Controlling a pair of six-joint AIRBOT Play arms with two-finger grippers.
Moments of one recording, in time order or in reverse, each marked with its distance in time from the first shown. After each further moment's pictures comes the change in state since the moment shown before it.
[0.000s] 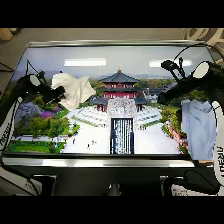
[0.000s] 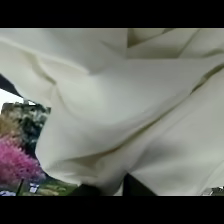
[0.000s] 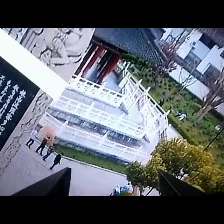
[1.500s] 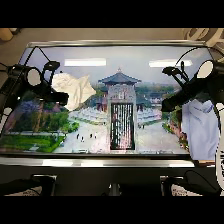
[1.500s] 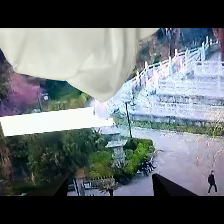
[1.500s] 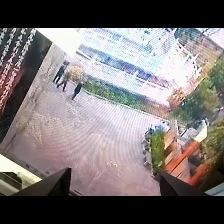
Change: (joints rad) left arm -0.301 0.378 -0.049 0.339 -0.374 0.240; right arm 0.000 0.039 0.001 -0.070 0.229 0.077
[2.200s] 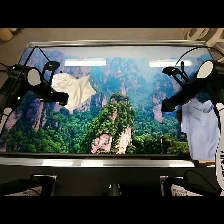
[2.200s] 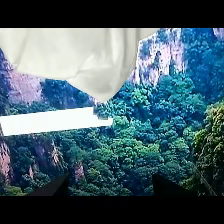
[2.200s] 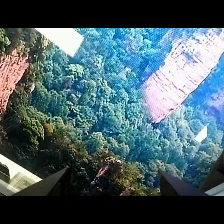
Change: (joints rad) left arm 0.000 0.000 0.000 0.000 0.000 -0.008; right arm 0.000 0.000 0.000 0.000 0.000 0.000
